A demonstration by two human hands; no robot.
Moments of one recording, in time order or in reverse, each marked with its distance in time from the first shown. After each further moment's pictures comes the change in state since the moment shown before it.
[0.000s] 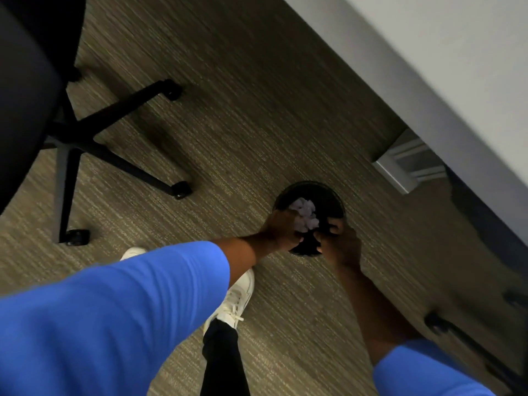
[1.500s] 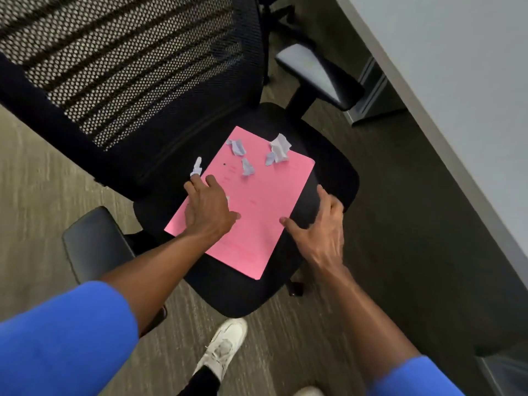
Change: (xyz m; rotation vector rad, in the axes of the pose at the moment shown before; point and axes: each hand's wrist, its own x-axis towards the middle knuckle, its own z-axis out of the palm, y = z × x) left_hand -0.330 -0.249 -0.496 0.088 0.833 -0.874; right_hand -0.222 -0.516 0.249 -0.256 -0.204 -0.822
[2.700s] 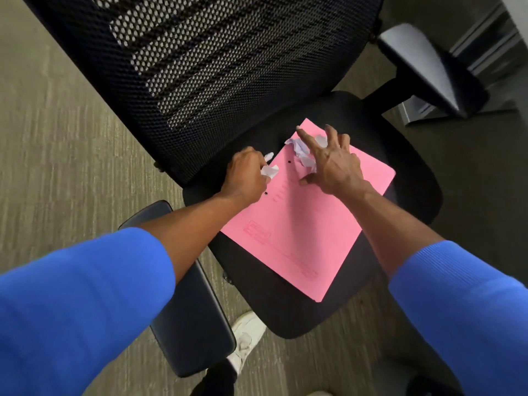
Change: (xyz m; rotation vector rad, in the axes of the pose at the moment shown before) left_hand 0.114 -0.081 0.011 -0.363 0.065 0.171; right_hand 0.137 -0.139 0.103 -0.796 -0.306 -0.470
